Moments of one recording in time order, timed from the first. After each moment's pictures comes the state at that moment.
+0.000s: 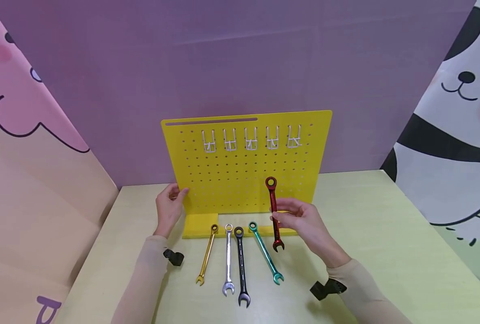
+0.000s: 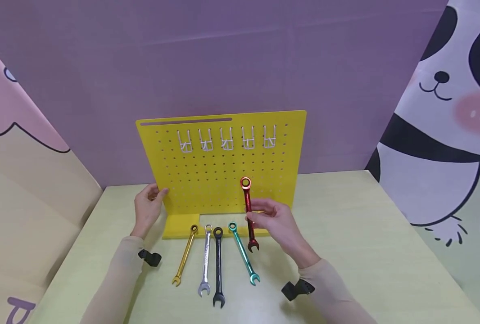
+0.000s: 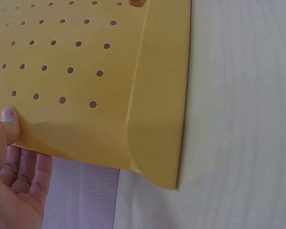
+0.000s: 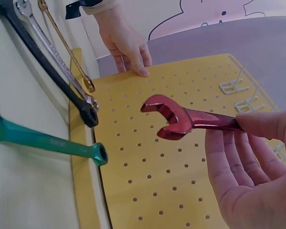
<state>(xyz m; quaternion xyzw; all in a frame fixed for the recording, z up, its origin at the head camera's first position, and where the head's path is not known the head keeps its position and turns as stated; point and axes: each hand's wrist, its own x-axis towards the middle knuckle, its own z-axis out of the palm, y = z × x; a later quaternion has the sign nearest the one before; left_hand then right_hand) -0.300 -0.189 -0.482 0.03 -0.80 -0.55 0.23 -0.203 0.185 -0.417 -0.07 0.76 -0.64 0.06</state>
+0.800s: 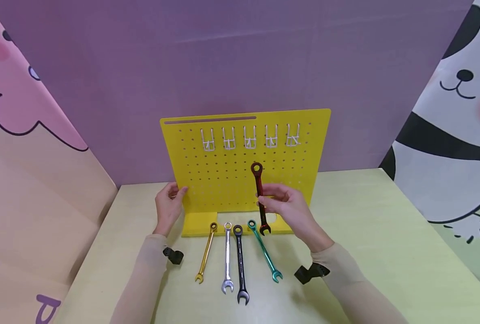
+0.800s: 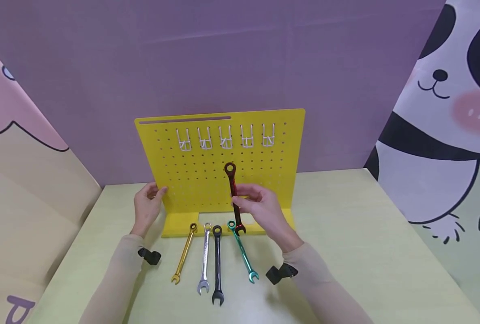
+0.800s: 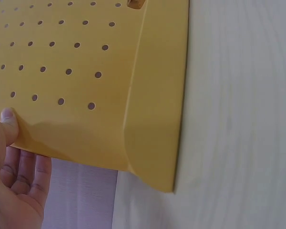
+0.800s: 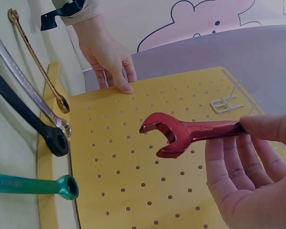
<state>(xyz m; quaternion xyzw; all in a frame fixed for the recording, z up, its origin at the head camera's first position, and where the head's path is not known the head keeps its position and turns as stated) -0.300 -0.188 -0.482 0.03 -0.80 -0.55 0.23 -0.219 0.154 -0.392 -0.08 0.76 -0.64 0.04</state>
